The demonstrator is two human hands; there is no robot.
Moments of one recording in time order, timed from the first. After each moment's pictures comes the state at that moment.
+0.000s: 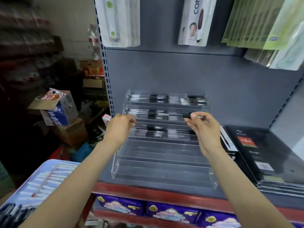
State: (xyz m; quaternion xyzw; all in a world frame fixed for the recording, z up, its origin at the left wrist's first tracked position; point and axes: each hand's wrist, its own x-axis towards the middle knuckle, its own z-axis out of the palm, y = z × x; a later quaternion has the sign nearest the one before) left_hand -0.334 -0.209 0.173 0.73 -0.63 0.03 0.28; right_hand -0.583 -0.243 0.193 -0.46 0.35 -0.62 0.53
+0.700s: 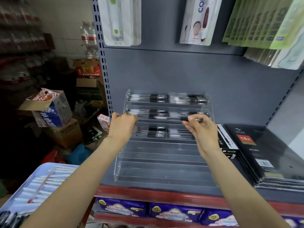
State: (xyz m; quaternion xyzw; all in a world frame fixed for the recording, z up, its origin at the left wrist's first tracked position) left_hand -0.336 -0.222 0.178 0.73 -0.66 0.14 0.12; right_hand -0.570 -0.240 0.185 -0.48 0.38 -0.61 0.51
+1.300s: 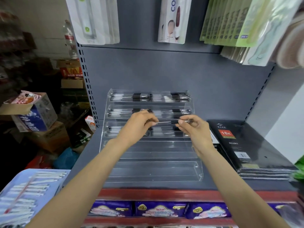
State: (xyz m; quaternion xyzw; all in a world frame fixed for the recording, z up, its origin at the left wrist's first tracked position) left_hand -0.412 -0.231 0.189 0.55 -0.76 -0.07 0.32; right_hand -0.610 -0.243 0.178 -0.52 0.41 -0.57 0.48
